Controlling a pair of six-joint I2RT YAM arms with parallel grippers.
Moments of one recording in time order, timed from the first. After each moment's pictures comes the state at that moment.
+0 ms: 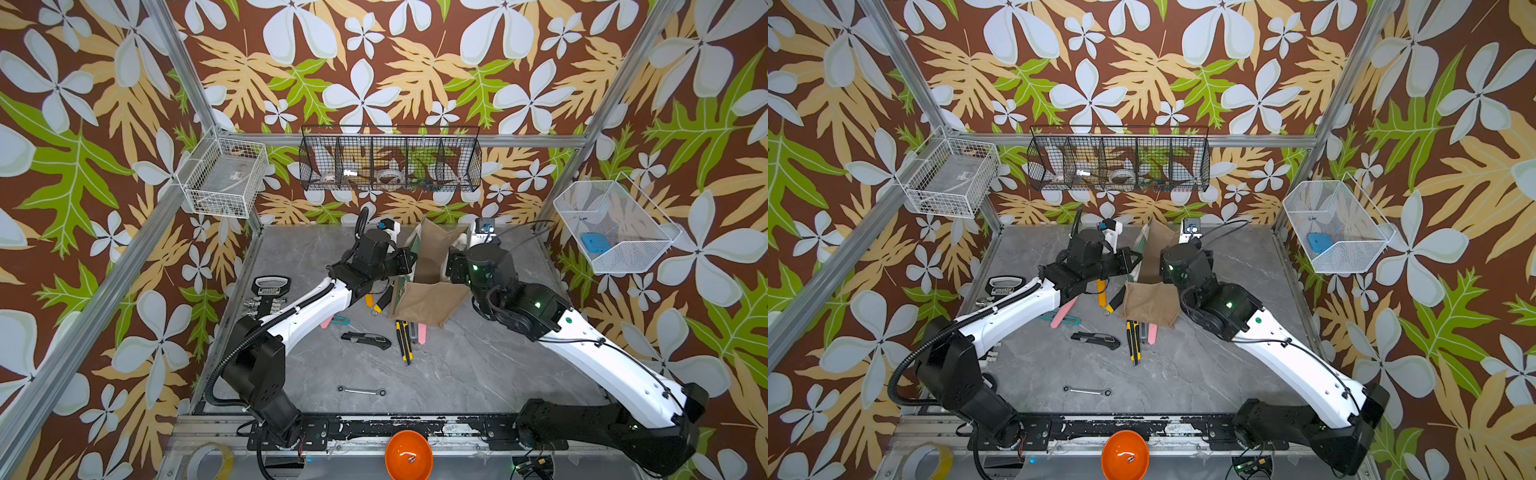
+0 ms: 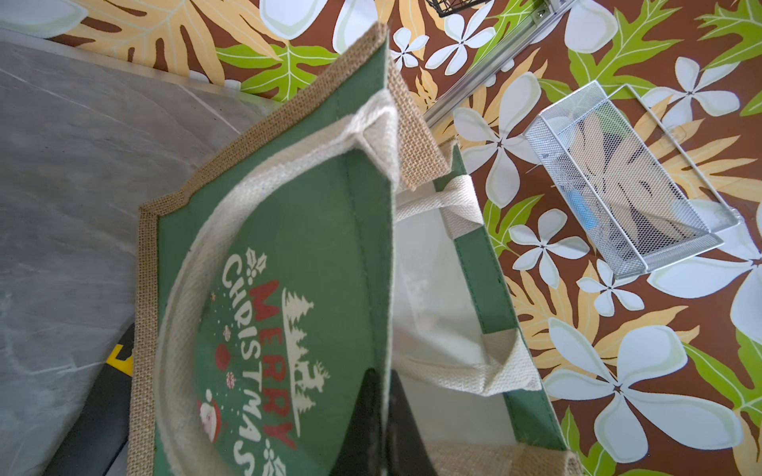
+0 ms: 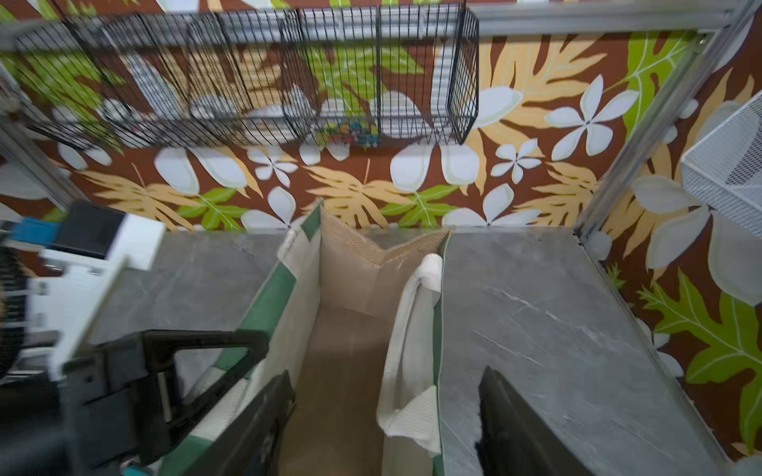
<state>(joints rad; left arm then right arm) -0.62 1.63 1.32 -0.08 0.21 -0.70 0.74 1.25 1.36 -0.61 0.66 0.35</state>
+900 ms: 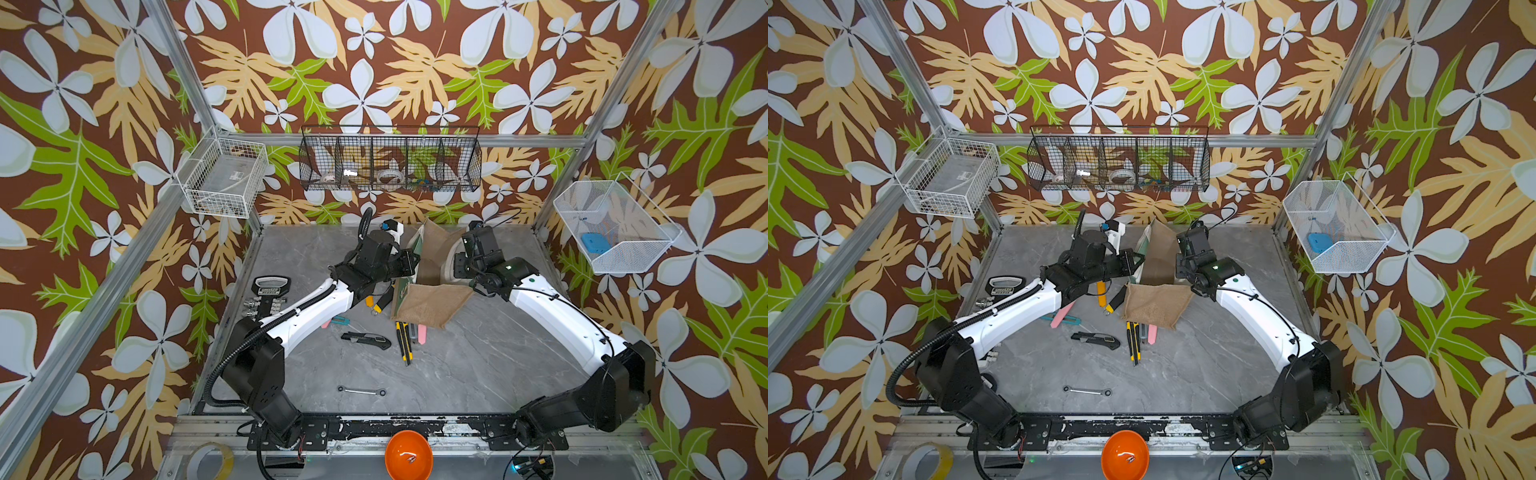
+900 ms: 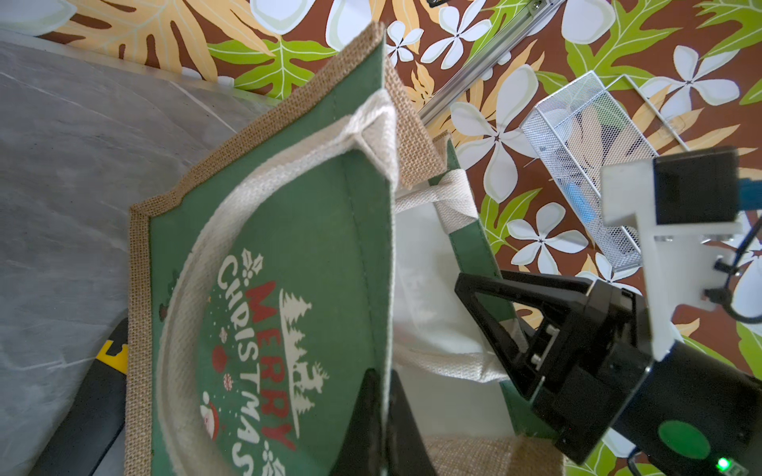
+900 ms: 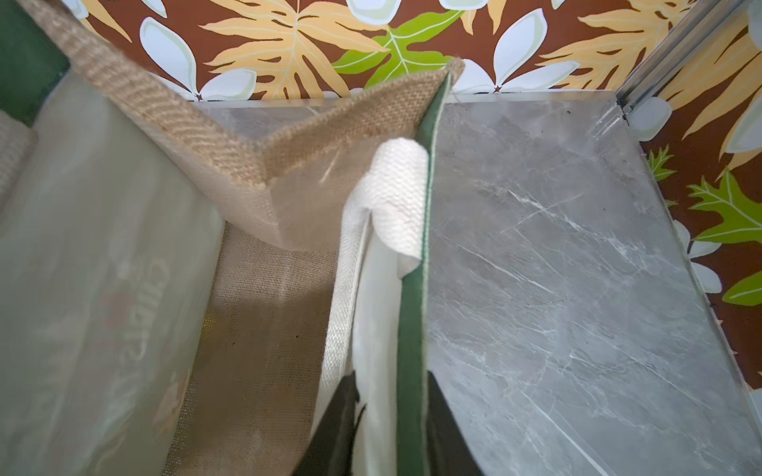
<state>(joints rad) -0.65 1.63 1.34 -0.11 0.19 -0.69 0.45 1.48 1.34 -0.62 0.35 0.34</state>
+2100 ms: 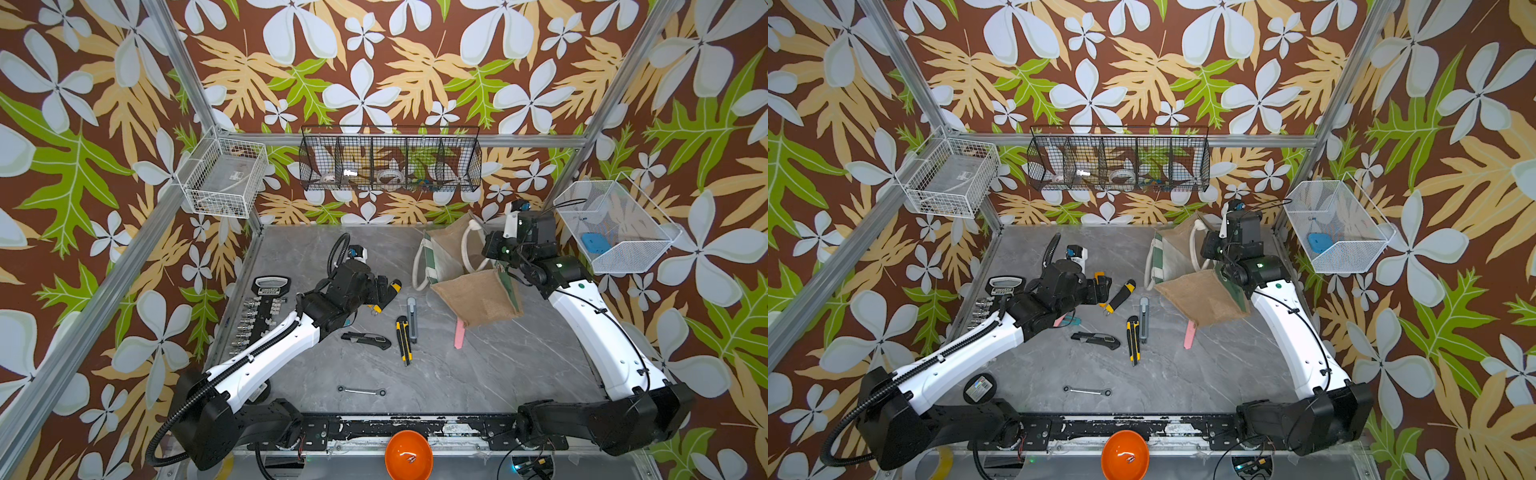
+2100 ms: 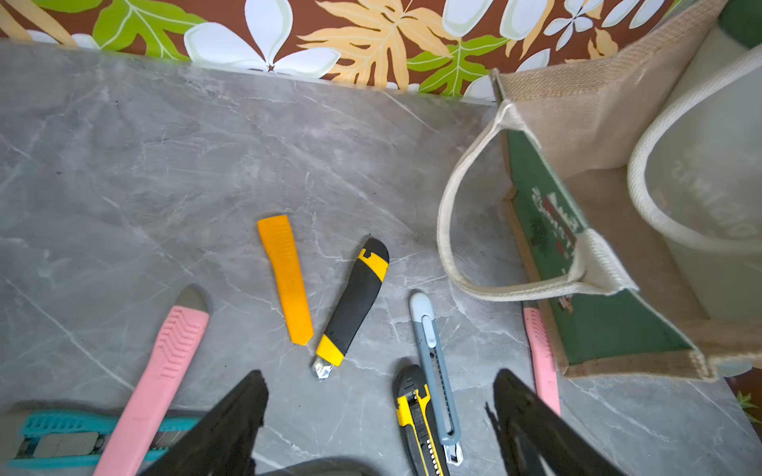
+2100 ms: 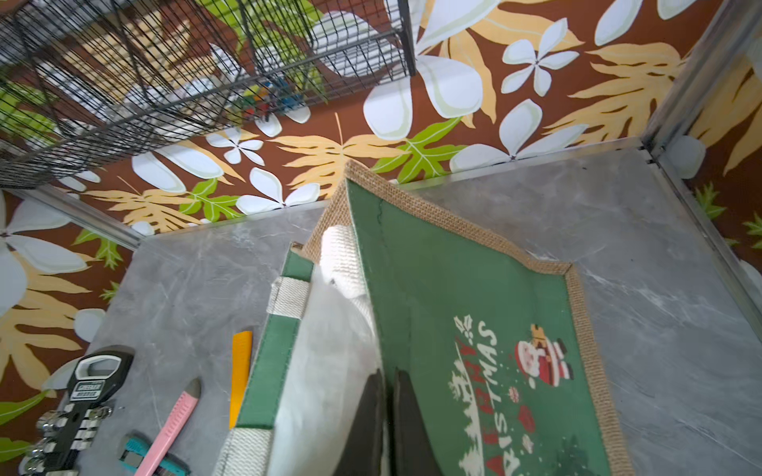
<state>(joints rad) -0.65 1.26 1.00 -0.35 -0.22 -0.51 0.20 1.34 1.40 -0.57 0.01 0.35</state>
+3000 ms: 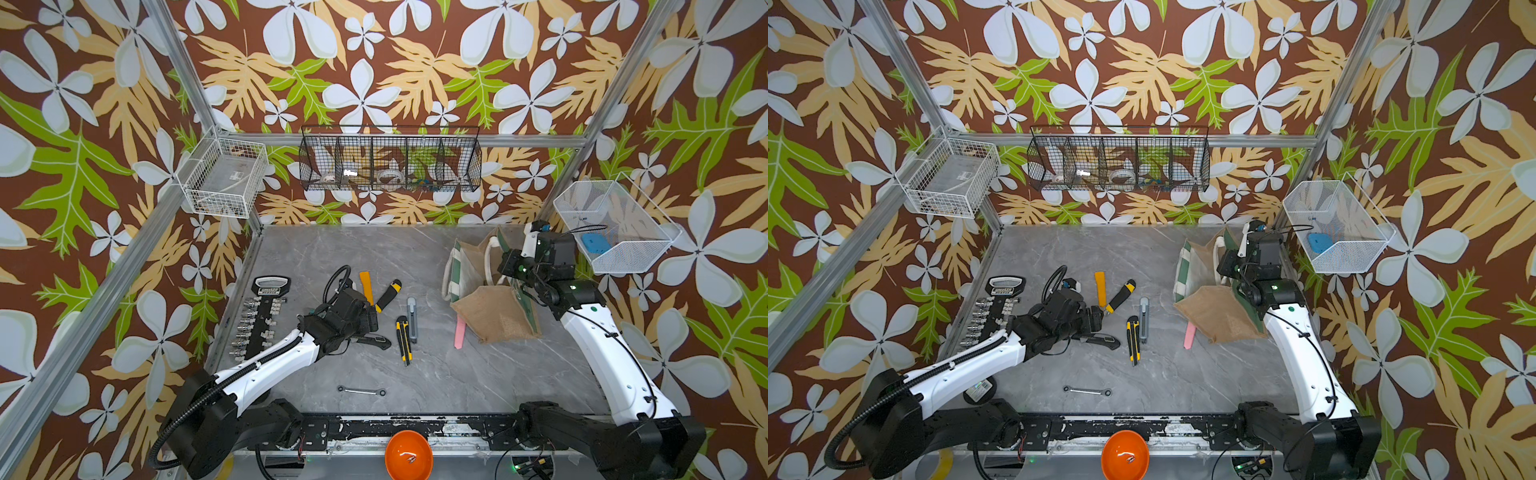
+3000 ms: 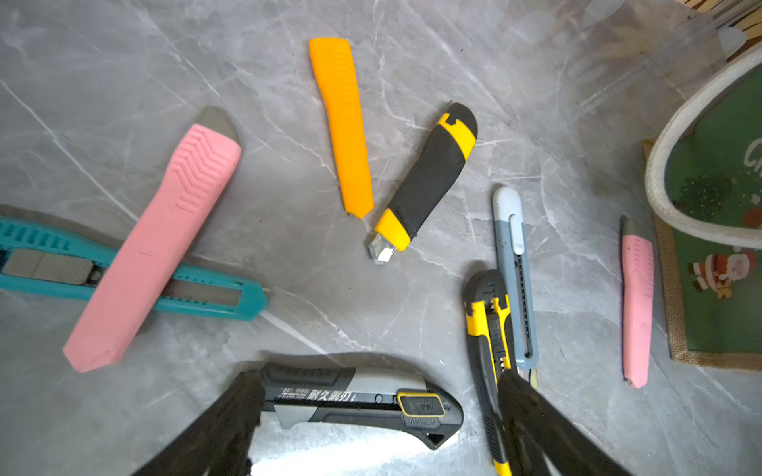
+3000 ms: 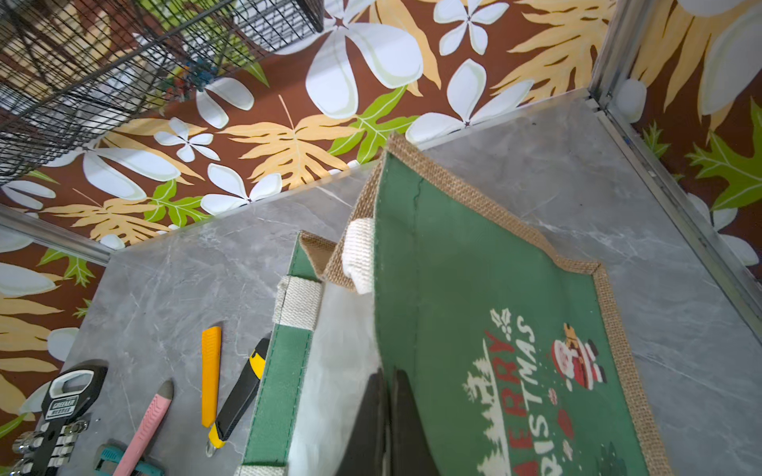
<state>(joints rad) -0.65 1.23 0.72 -0.34 -0.19 -0.68 0.06 1.18 1.14 -0.52 -0.06 0.37</state>
